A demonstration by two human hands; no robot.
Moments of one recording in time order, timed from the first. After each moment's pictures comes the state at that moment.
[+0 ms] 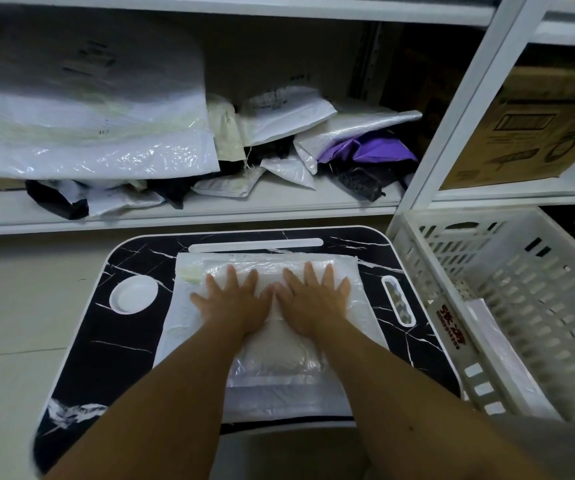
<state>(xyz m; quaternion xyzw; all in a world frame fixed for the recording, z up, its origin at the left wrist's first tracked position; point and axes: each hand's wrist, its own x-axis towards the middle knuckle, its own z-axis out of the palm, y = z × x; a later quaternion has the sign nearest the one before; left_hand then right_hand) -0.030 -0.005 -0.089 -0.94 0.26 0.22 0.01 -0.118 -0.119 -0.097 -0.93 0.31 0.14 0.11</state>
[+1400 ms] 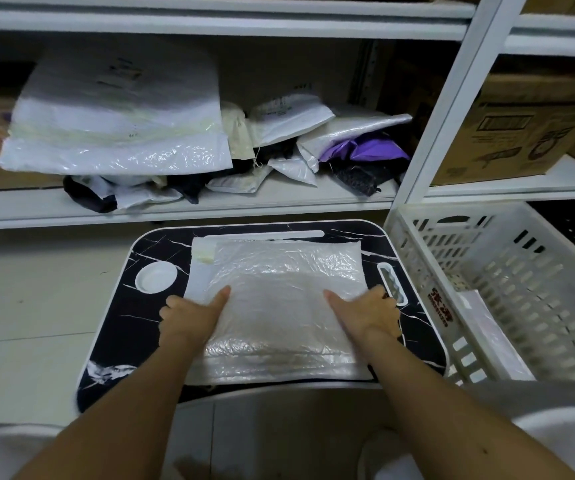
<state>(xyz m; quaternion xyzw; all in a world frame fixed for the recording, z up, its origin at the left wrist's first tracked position) -0.044 0.094 -0.092 -0.94 -0.01 0.21 -0.25 -0.209 -0.114 -0.076 -0.75 0.60 0.01 0.26</state>
